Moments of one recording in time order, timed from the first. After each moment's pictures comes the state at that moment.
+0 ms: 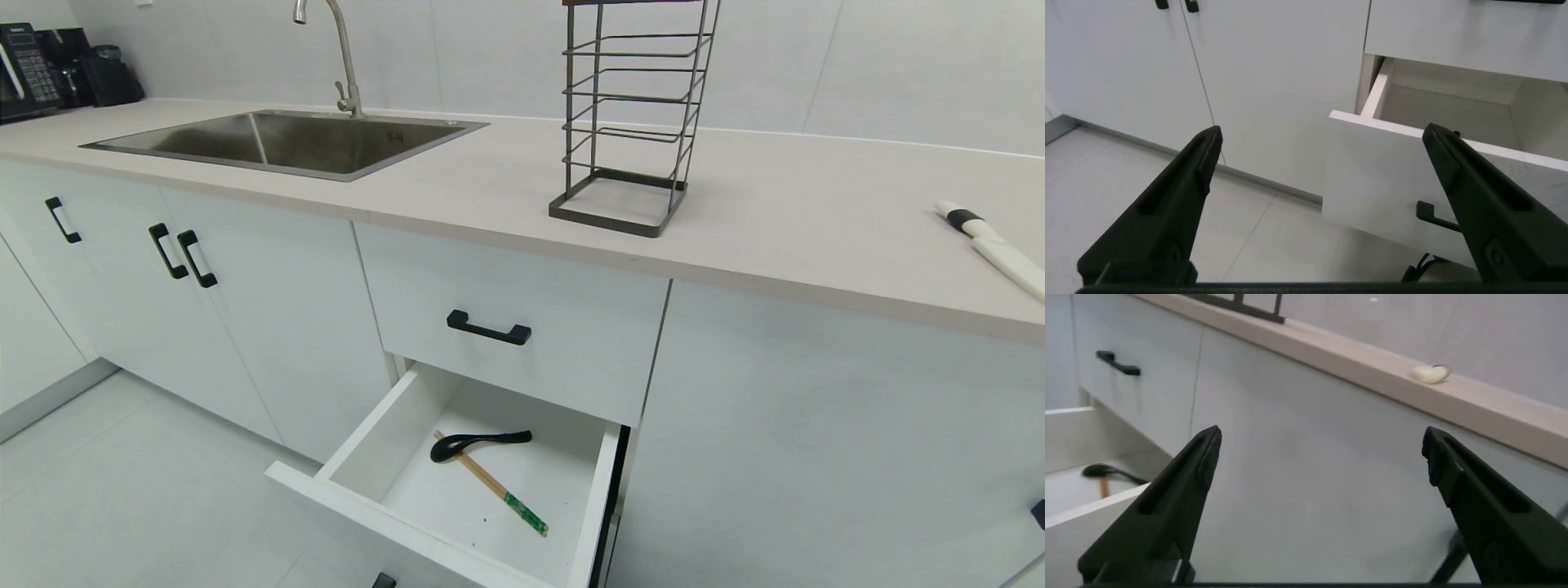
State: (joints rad) left arm 0.00 0.00 0.00 0.00 -0.01 0.01; right arm 0.06 0.22 -0.03 -0.48 0.19 -0.26
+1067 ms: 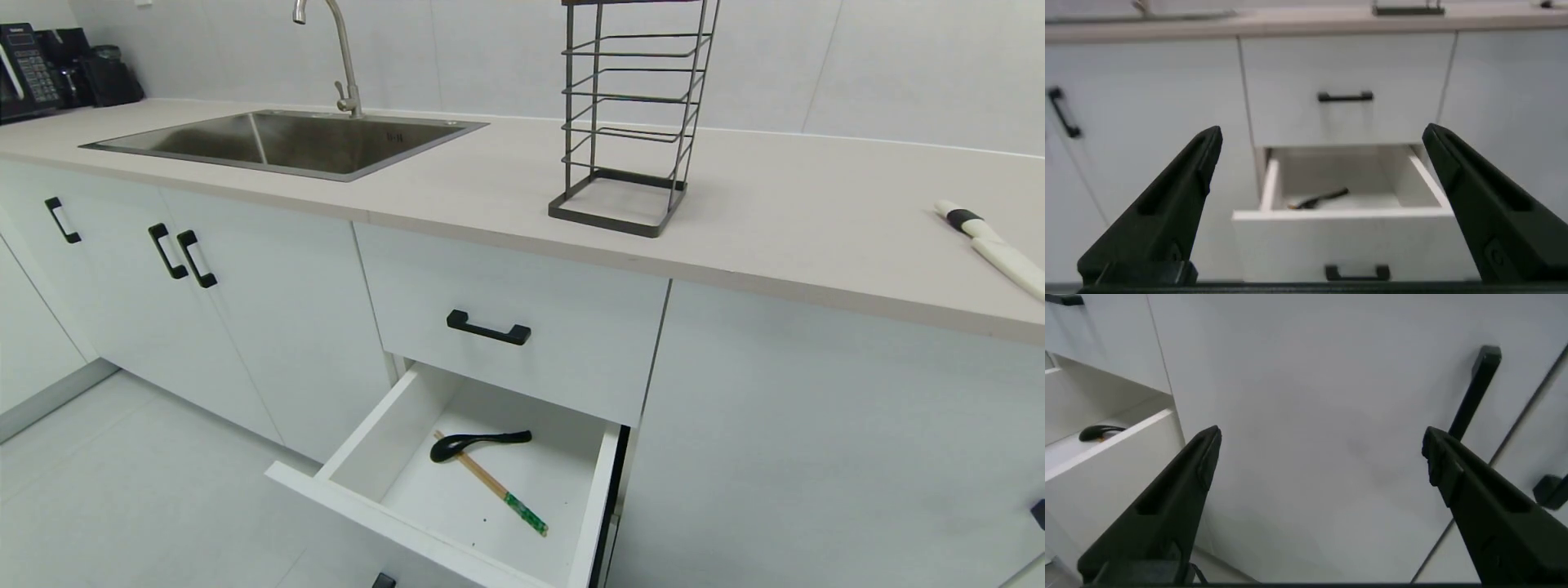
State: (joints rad) left arm -0.06 0.13 -0.21 -0.09 -0.37 -0.05; right arm 0.00 0.00 0.00 -0.01 0.06 -0.03
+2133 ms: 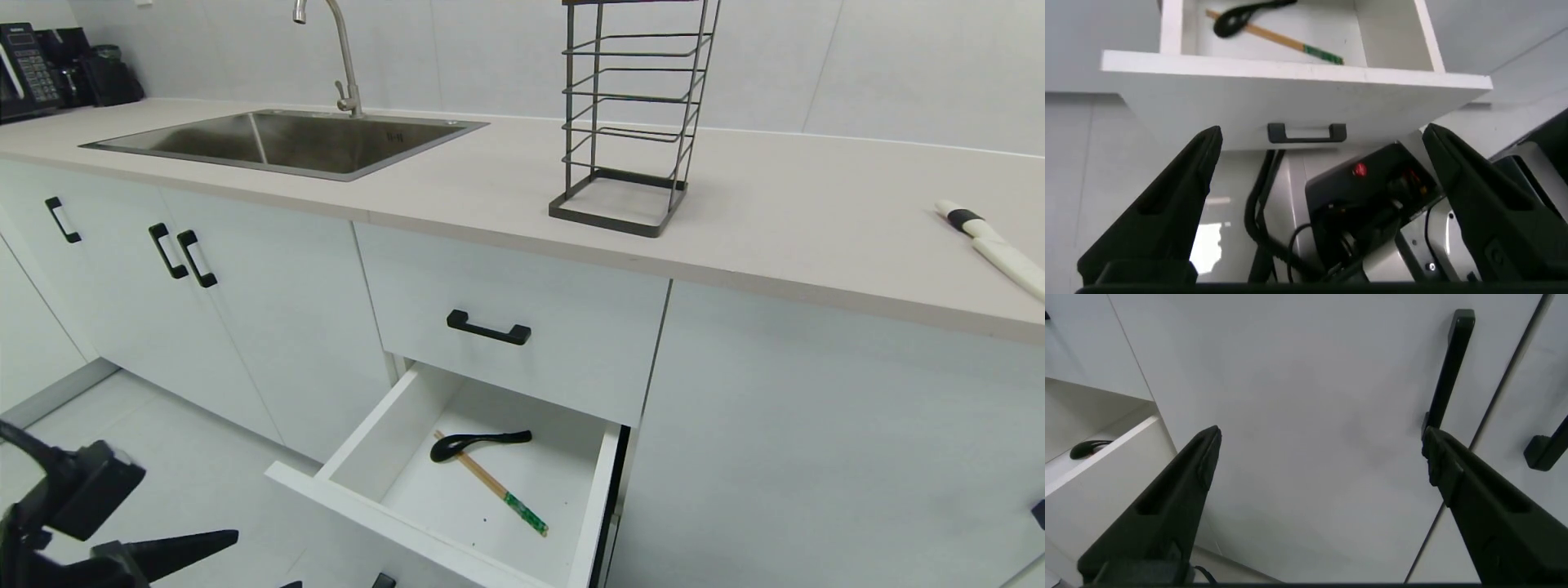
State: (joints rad) left arm -0.22 0.99 -0.20 -0.18 -0.41 -0.06; right arm 0.00 0.00 0.00 0.00 0.02 0.02
